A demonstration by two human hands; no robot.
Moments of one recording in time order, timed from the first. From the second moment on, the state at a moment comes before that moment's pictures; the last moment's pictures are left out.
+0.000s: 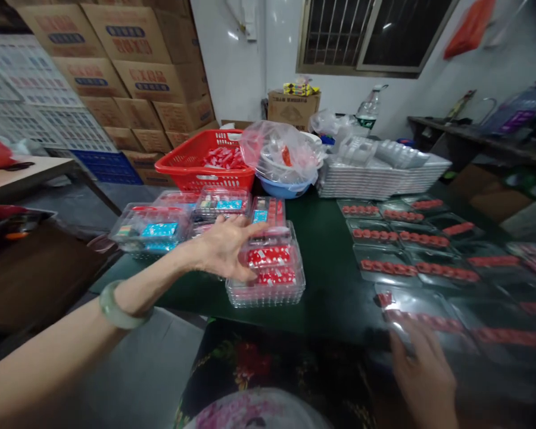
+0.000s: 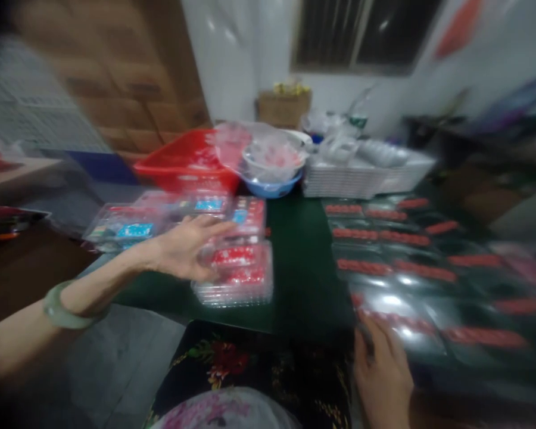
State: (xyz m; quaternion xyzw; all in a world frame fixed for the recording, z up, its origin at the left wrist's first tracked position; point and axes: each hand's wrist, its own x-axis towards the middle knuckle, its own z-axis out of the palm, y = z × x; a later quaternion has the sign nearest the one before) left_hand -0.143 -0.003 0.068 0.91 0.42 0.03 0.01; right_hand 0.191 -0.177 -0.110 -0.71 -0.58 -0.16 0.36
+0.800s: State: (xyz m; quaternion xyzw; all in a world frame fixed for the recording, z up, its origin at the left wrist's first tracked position) left_hand -0.071 -0.124 0.010 0.89 0.30 0.20 0.29; right_hand 0.211 -0.220 -0.108 -0.65 -0.71 -0.17 0.22
